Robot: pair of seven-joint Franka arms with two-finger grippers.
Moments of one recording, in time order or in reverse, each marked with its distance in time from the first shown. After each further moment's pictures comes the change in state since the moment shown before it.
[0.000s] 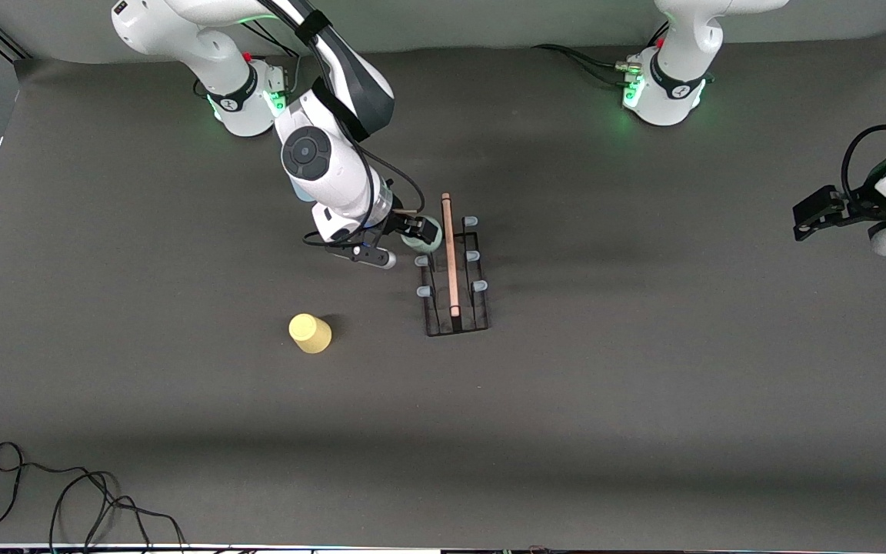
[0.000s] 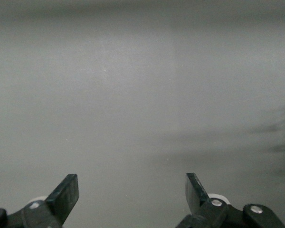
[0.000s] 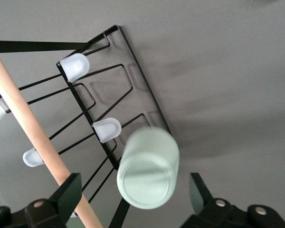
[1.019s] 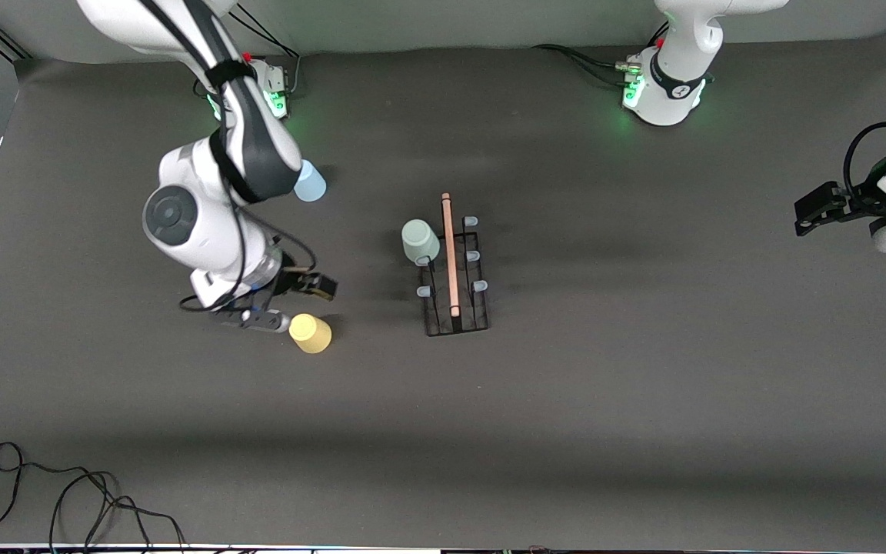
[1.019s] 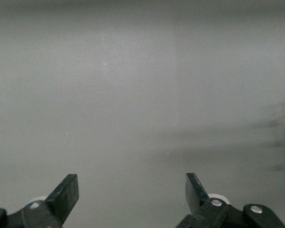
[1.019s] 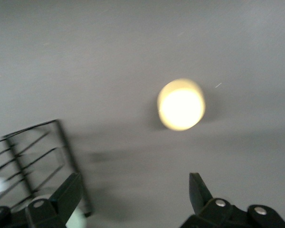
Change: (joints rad) left arm 0.000 -0.002 0.004 0.008 0.000 -0.033 0.000; right arm -0.023 0.036 -0.353 0.111 -0.092 -0.176 -0.456
